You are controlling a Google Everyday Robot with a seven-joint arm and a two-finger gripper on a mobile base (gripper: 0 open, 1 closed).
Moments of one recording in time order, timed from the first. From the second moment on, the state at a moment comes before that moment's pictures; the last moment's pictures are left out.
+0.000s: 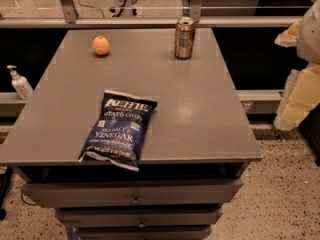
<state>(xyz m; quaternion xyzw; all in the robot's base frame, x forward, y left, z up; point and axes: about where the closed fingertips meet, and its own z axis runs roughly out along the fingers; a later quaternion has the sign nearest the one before) 0.438 -0.215 0.983 -0.60 0.78 -0.04 0.17</state>
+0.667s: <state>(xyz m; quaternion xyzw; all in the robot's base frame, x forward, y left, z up) 0.441 -0.215 0.984 -0.60 0.78 -0.05 0.18</state>
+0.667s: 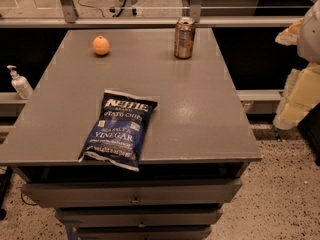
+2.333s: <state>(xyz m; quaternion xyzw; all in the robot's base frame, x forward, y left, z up) 0.693 -0.207 0.945 -0.43 0.72 0.13 0.53</state>
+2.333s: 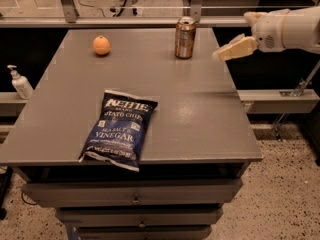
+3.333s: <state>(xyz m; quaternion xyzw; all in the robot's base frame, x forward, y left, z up) 0.800 -0.136 0.904 -0.40 0.70 0.19 0.56</state>
